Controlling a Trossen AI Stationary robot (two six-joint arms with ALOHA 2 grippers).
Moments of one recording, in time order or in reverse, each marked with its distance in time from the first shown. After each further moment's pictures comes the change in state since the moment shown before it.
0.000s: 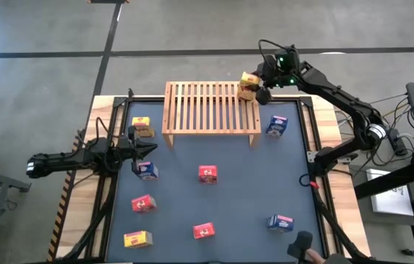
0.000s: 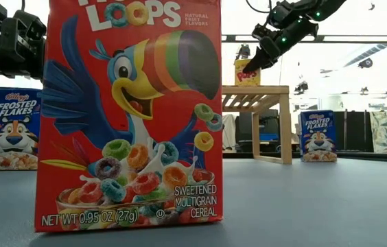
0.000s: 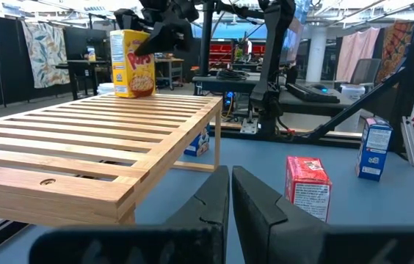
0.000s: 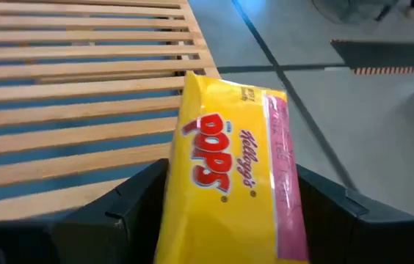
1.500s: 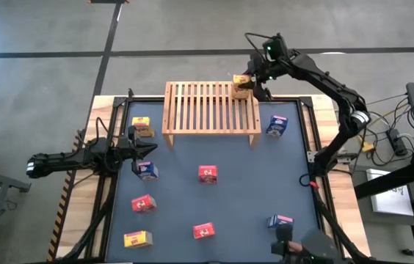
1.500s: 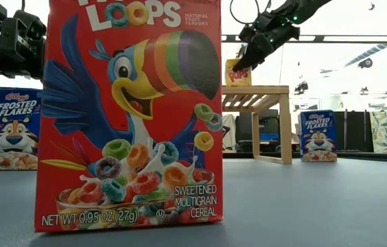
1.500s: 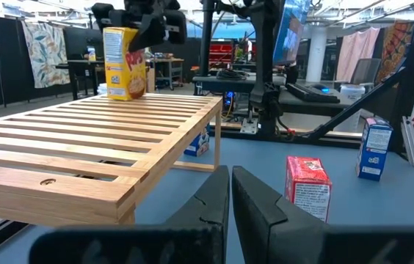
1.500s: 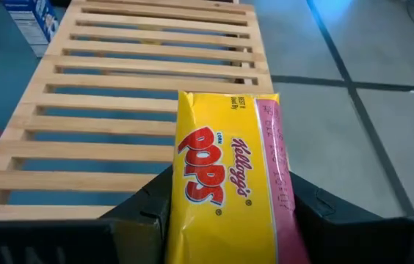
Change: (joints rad) left arm 0.000 0.000 0.000 0.000 0.000 0.000; right arm -0.006 0.230 0.305 -0.254 -0.224 -0.145
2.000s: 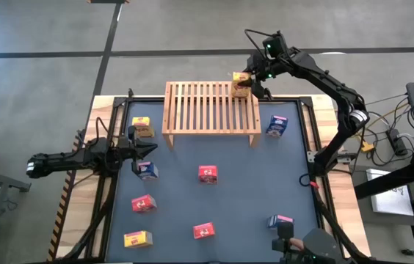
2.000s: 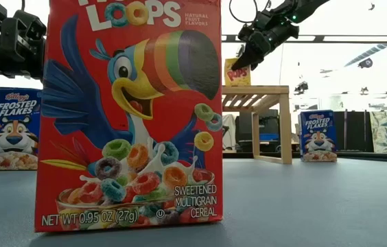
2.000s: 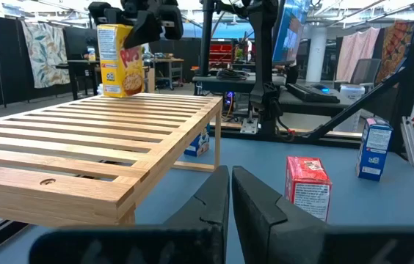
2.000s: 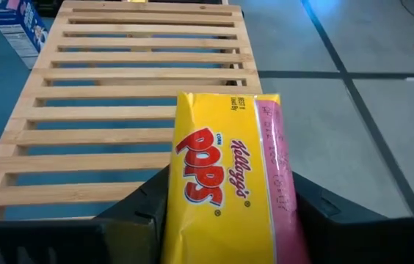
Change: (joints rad) left arm 0.000 0.000 0.000 0.000 0.000 0.000; right arm -0.005 0.005 0.030 -0.006 0.016 0.061
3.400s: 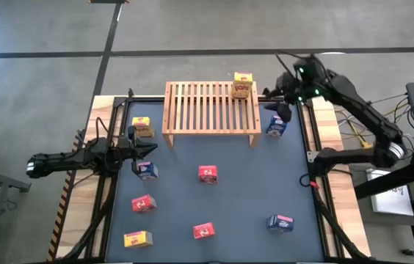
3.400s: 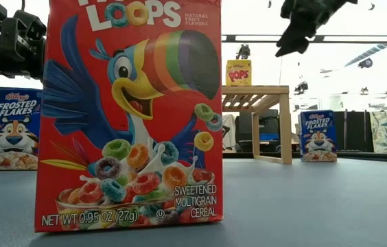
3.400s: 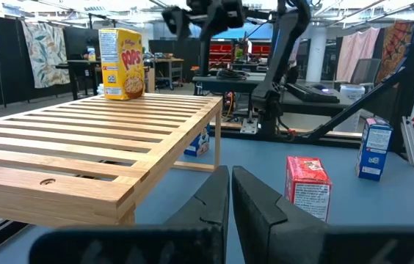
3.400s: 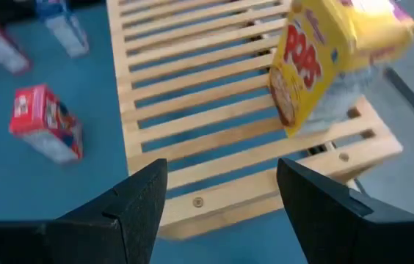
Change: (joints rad) left arm 0.000 0.000 0.000 0.000 0.000 0.000; right arm 0.060 -0.533 -0.376 -0.165 0.139 0.282
